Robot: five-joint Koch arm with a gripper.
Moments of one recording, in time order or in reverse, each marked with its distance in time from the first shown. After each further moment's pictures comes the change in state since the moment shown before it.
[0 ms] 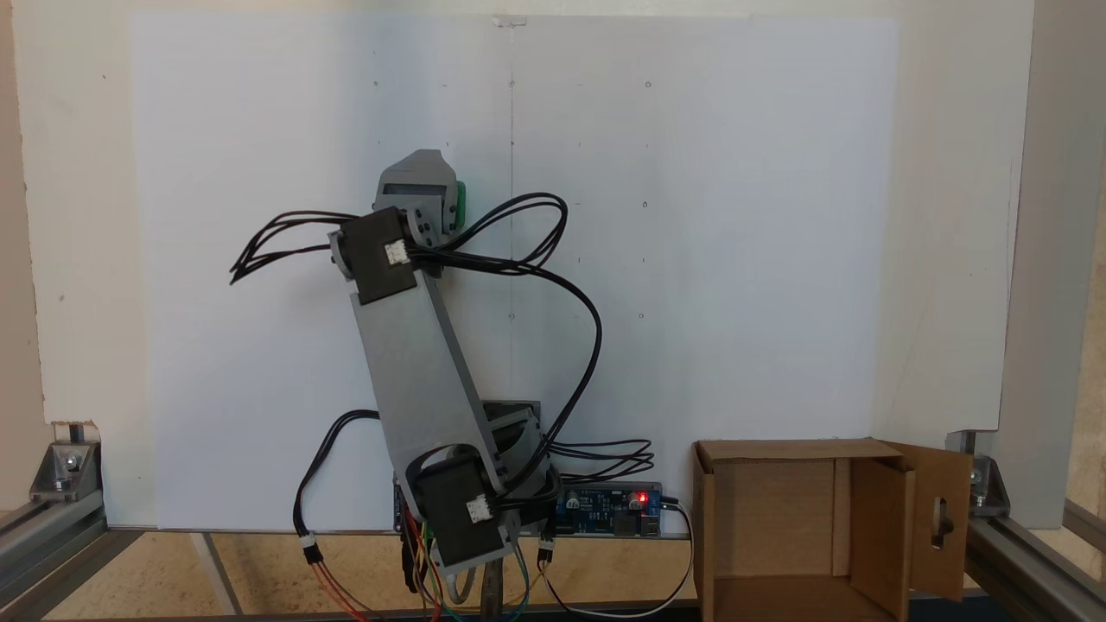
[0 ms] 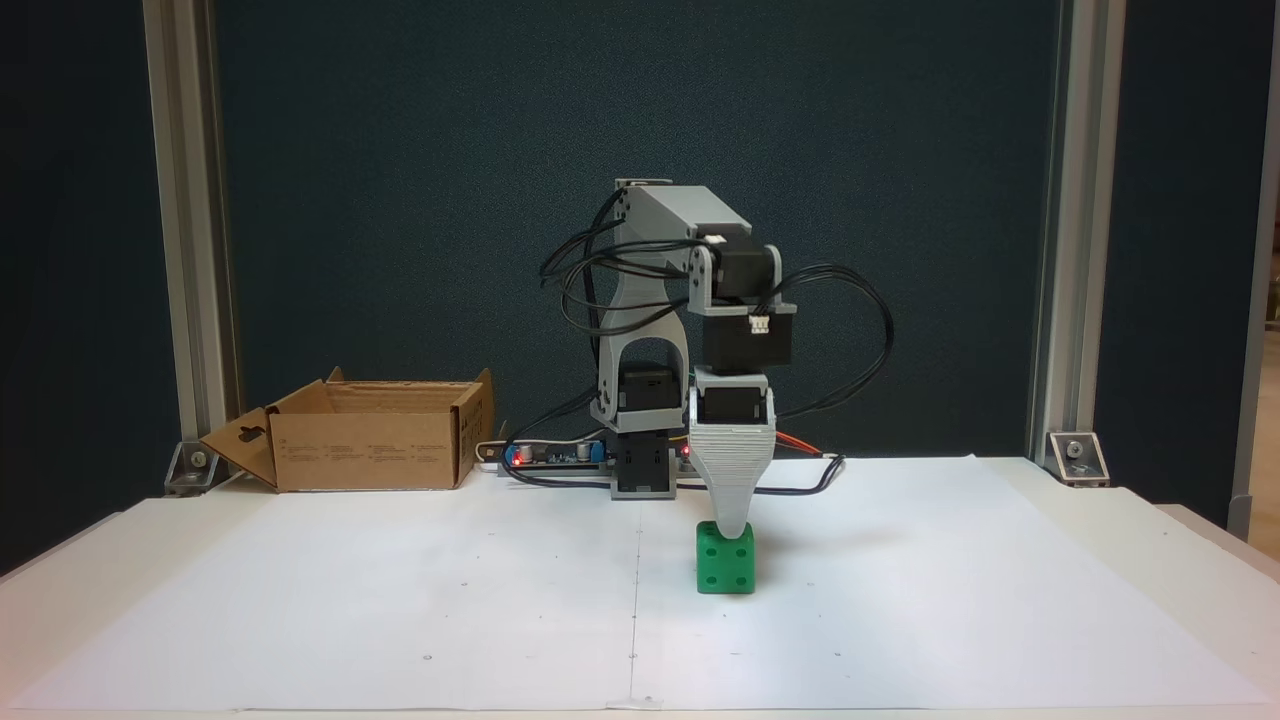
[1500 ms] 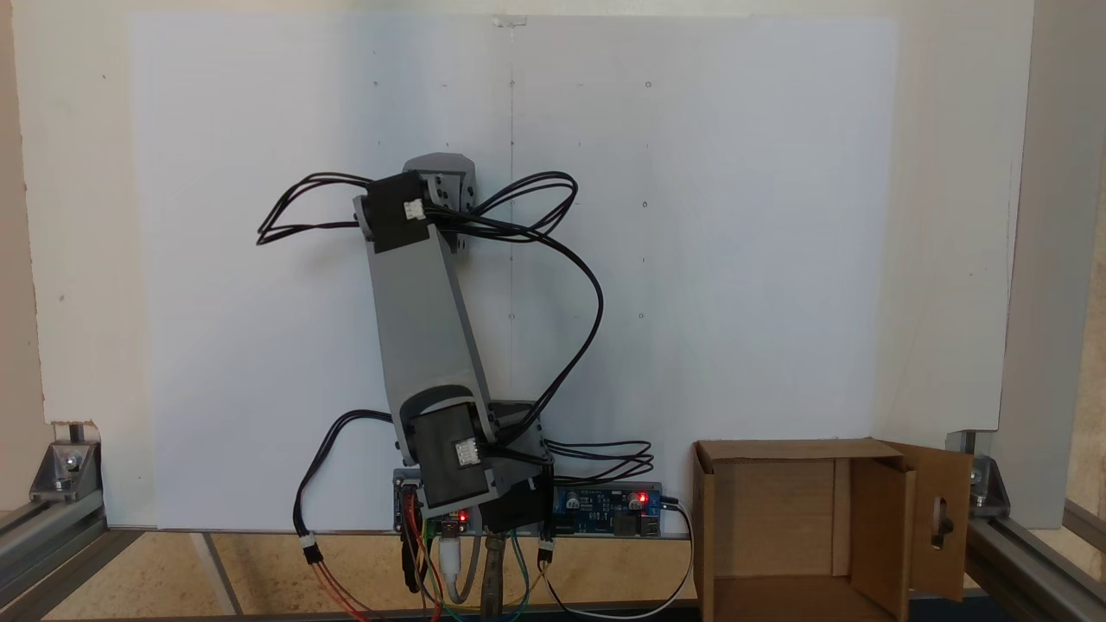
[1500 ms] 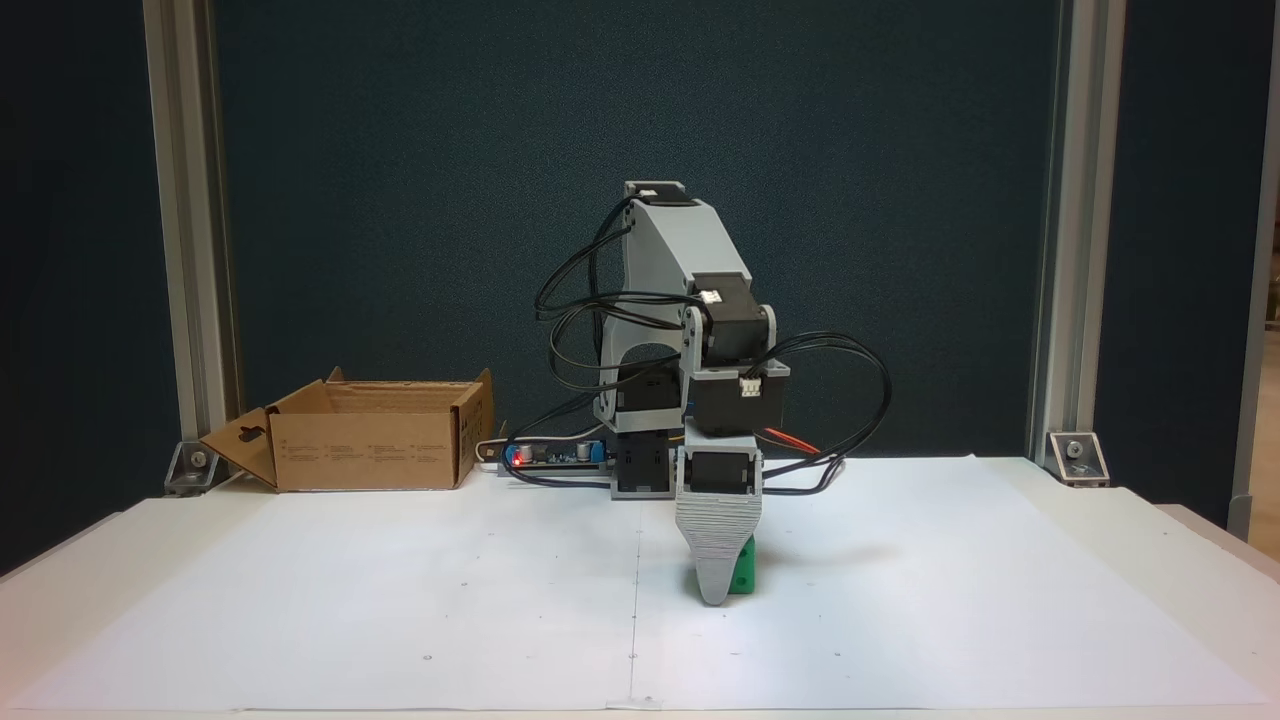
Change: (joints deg) arm 3.2 -10.0 0.6 -3.4 -2.5
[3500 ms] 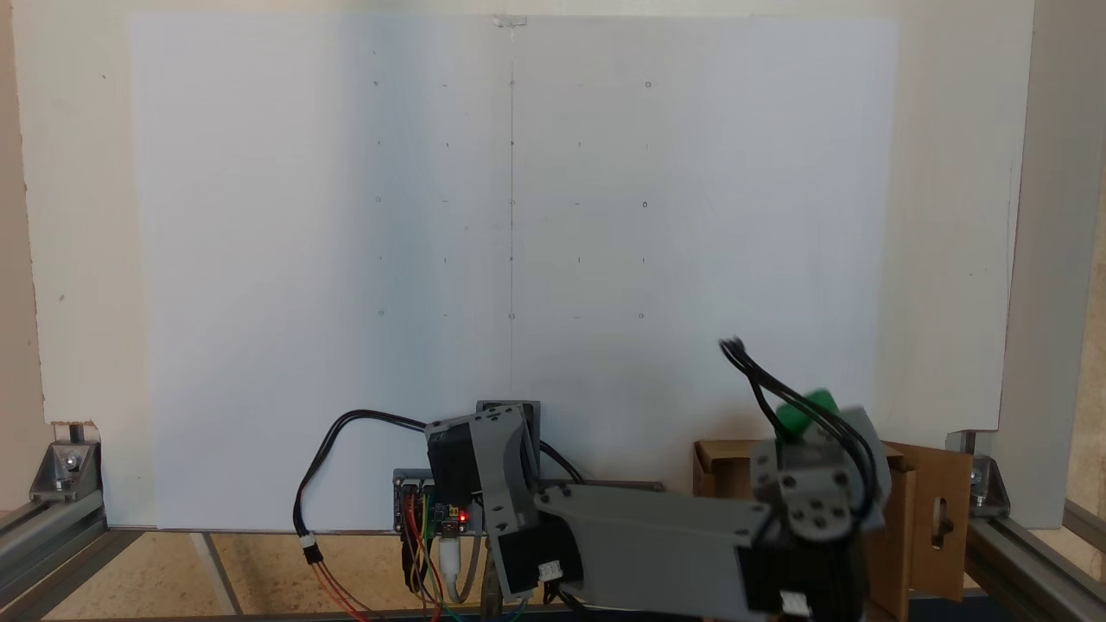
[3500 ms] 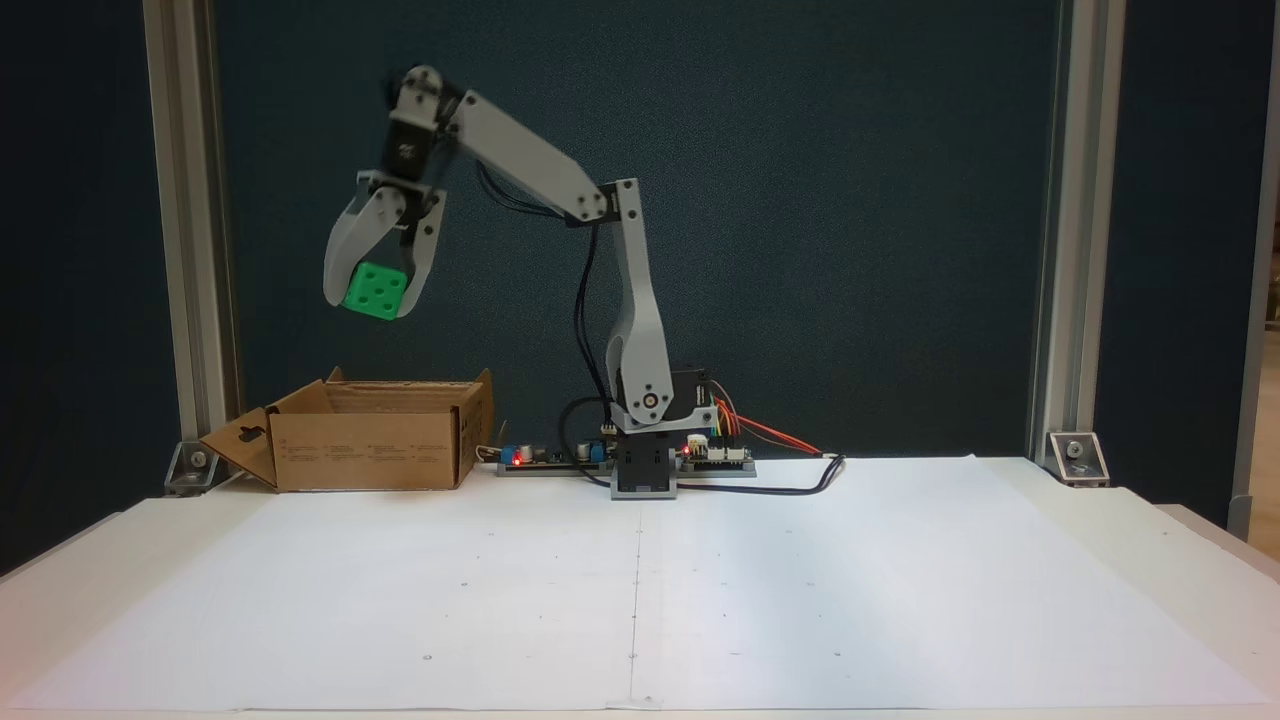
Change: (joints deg) arm 99.1 8.4 -54.2 41.0 -37.3
